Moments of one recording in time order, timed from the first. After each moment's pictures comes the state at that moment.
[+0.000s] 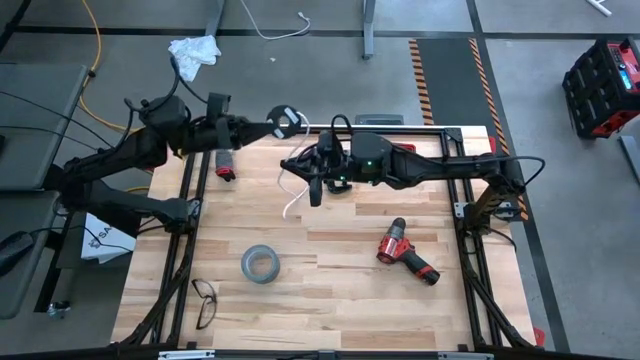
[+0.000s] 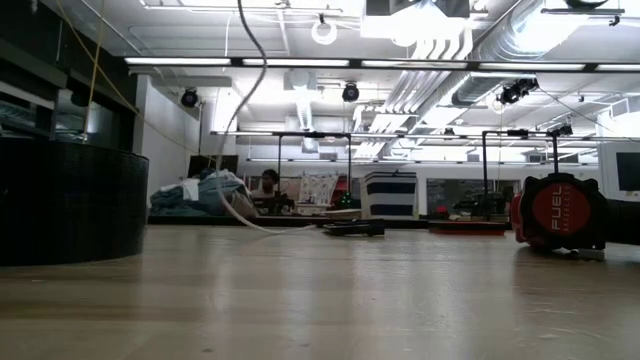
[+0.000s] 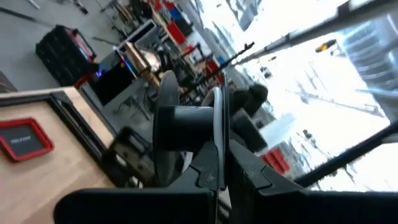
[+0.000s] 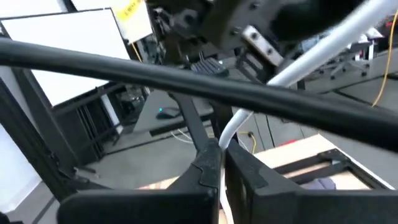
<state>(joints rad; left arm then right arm) 0.22 1.04 1.31 -0.18 0.03 -0.94 -0.01 1.72 1.60 0.11 0.07 0.25</state>
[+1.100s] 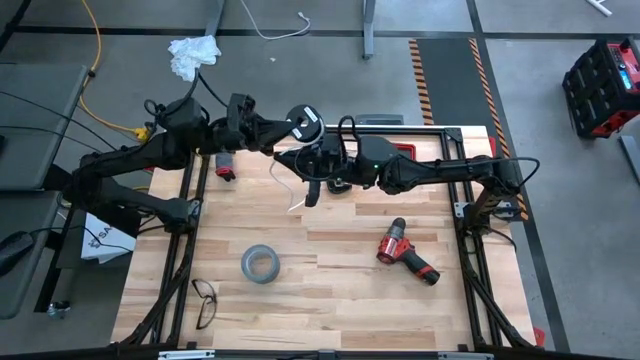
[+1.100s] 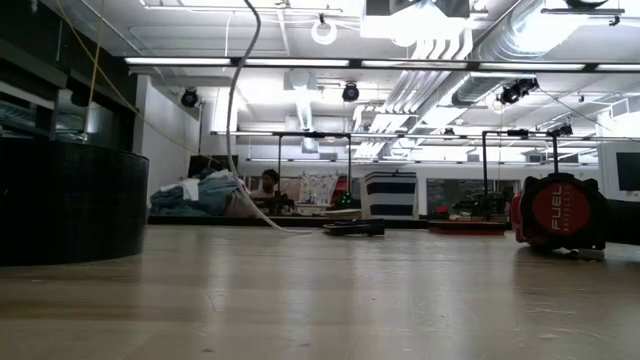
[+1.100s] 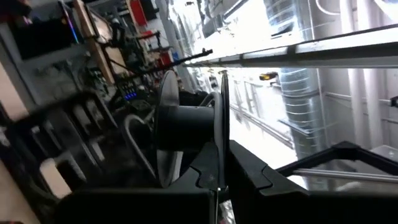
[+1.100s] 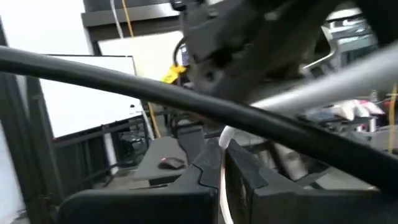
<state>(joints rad) 0.17 1.16 1.31 0.10 0.08 -1.31 0.00 1.76 1.60 0.39 0.09 0.10</state>
